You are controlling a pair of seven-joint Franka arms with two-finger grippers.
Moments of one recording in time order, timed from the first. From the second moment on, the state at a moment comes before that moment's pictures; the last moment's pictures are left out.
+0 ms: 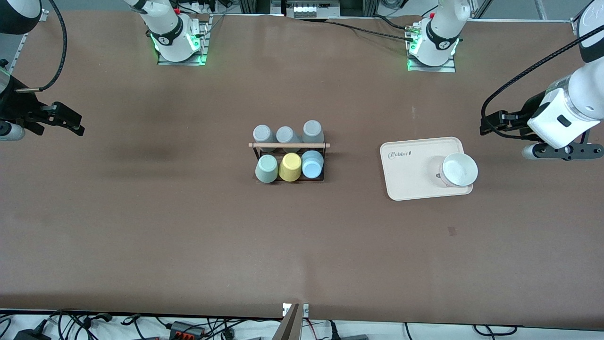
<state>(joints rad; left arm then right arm) 0.05 0.19 -0.15 -1.42 -0.03 1.43 -0.13 -0.02 0.00 0.00 -1.70 -0.01 1.76 -0.02</state>
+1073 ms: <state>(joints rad) 0.05 0.19 -0.15 -1.42 -0.03 1.43 -0.13 -0.02 0.00 0.00 -1.70 -0.01 1.75 -0.02</state>
